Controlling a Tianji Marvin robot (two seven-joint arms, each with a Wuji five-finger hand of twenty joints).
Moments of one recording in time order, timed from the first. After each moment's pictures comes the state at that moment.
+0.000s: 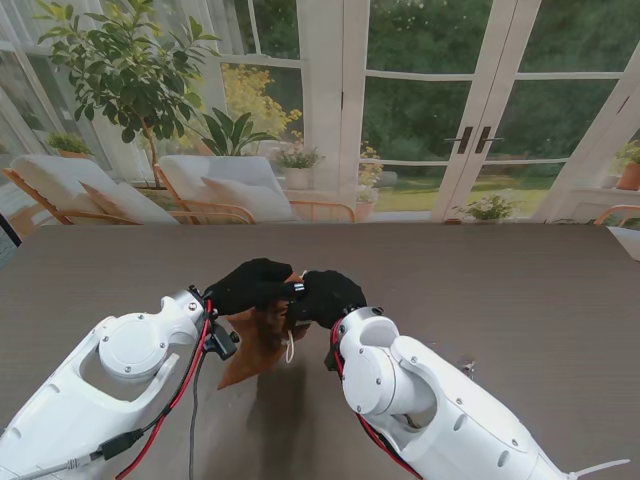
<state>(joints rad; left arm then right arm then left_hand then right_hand) 1.43 -1.08 -1.21 -1.68 -0.03 -0.04 -0.35 -1.26 -1.18 0.74 -1.72 -0.53 0.51 -0.05 0.88 -0.29 0.52 -0.18 0.78 0.29 1.14 1.03 1.08 0.23 1.20 1.46 1.03 0.26 1.61 0.94 0.58 0.43 1.61 1.04 0.31 -0.55 1.01 -0.28 0.76 0.32 0.87 0.43 1.17 0.18 0.74 0.88 1.32 0.05 1.41 0.82 0.66 0.25 1.48 0.80</state>
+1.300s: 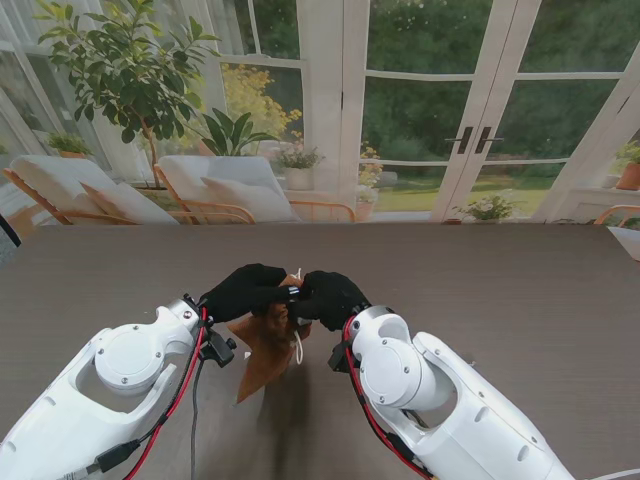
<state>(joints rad) 1.48 -1.09 -1.23 -1.69 -0.04 -0.05 -0.32 -1.31 -1.17 0.84 -1.74 -0.36 0.40 -0.01 0.88 -0.29 0.51 -0.18 0.78 0.29 1.14 1.03 1.08 0.23 1.21 1.47 1.03 0.26 1.61 0.96 0.56 0.43 1.59 1.05 0.31 -0.62 1.24 -0.13 0.66 0.38 0.72 0.45 1.01 0.29 0.70 0.81 1.28 0.08 1.25 0.76 0.66 0.26 1.48 0.85</state>
